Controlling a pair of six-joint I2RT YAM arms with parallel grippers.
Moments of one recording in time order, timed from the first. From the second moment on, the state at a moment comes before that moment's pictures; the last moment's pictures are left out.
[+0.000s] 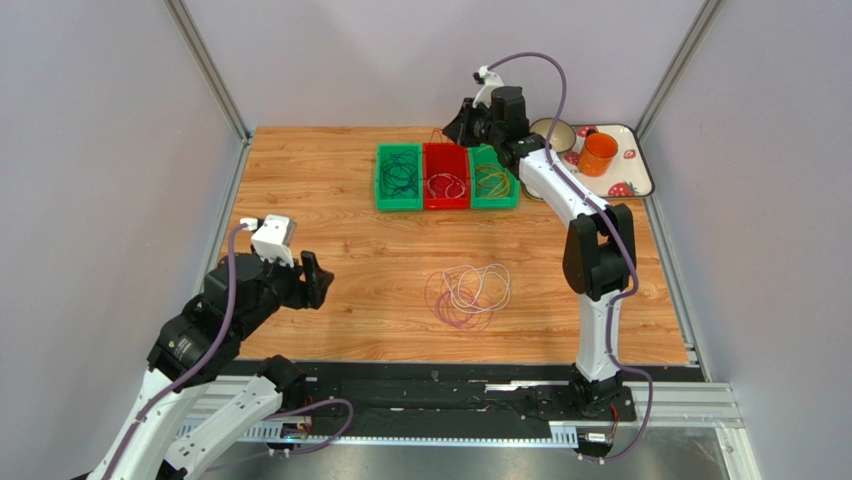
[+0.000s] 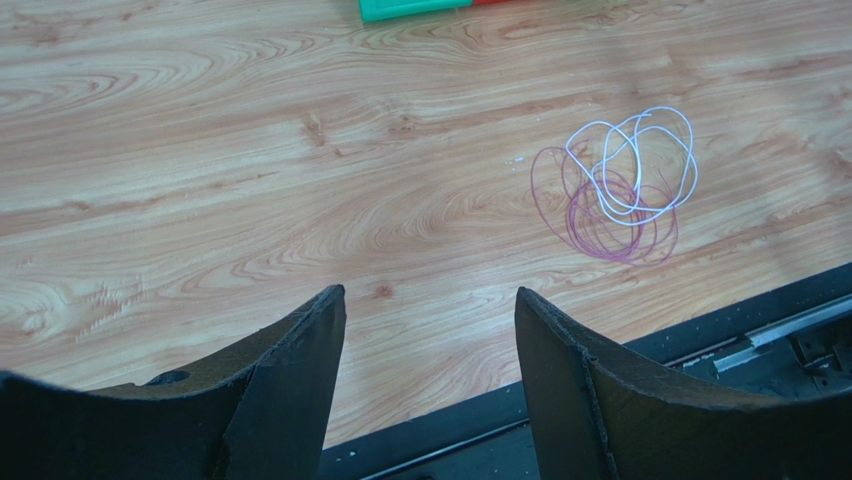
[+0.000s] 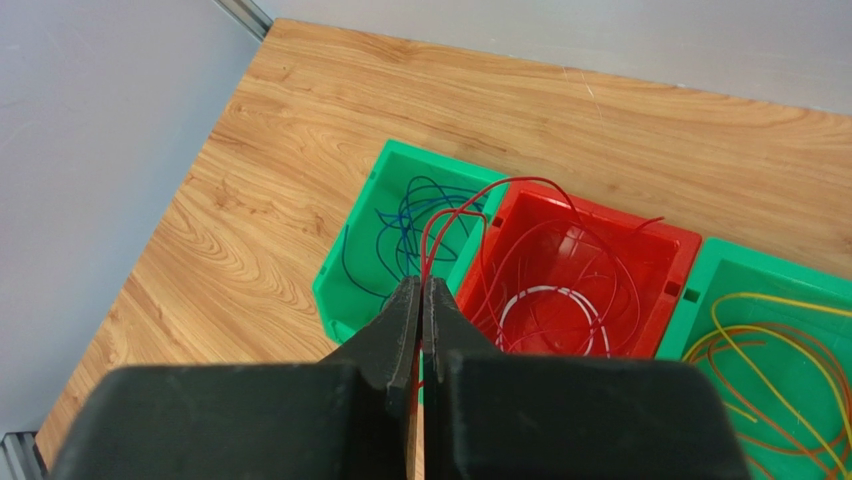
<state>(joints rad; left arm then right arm) -0.57 0.54 1.01 -0.94 -0.16 -0.29 0.36 2.09 1.89 -0.09 -0.33 0.38</state>
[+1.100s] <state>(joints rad) -0.57 0.55 1.01 -0.93 -0.16 -0.29 0.37 2.29 1.93 -0.30 -0.18 0.36</state>
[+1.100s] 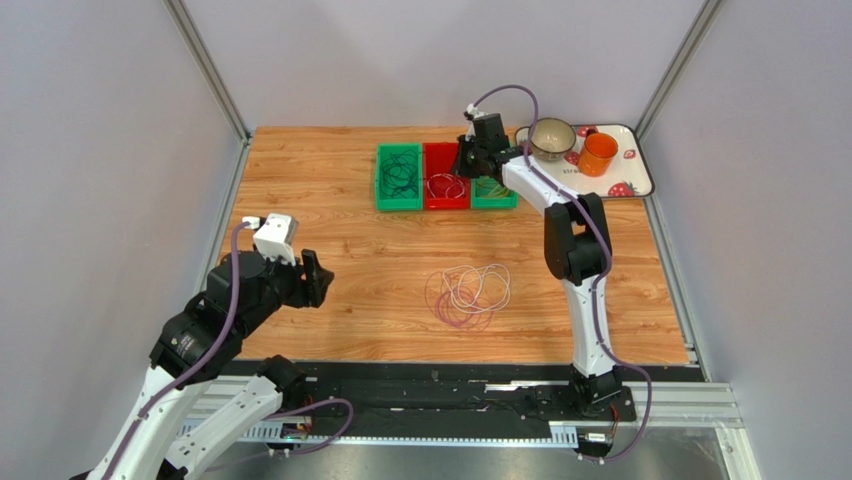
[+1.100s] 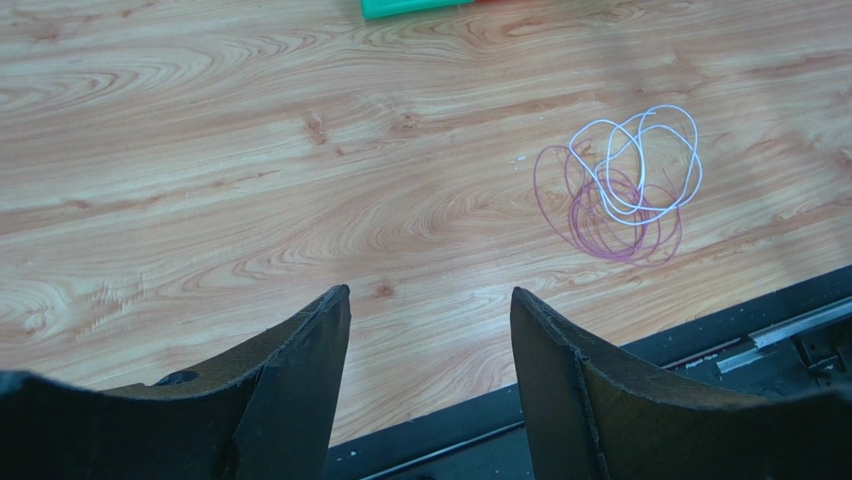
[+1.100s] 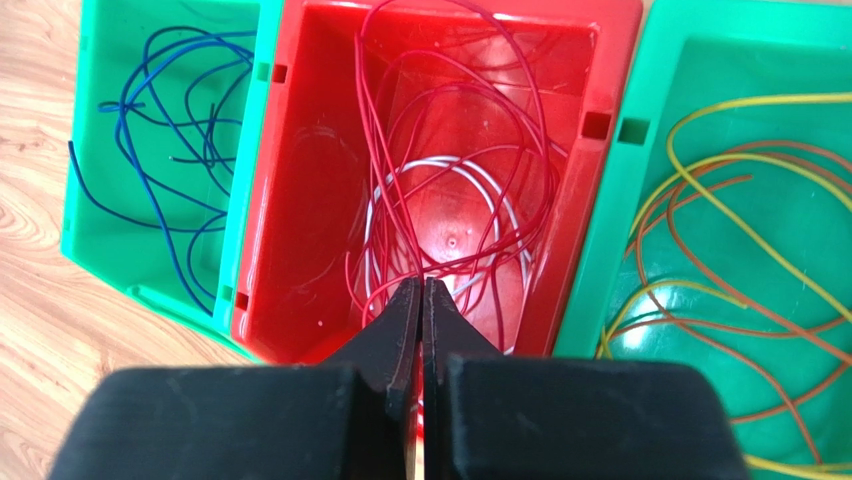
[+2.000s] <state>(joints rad) -0.57 0.55 1.01 -0.93 -0.16 -0.29 0.41 2.28 2.01 -0.43 -0.11 0.35</state>
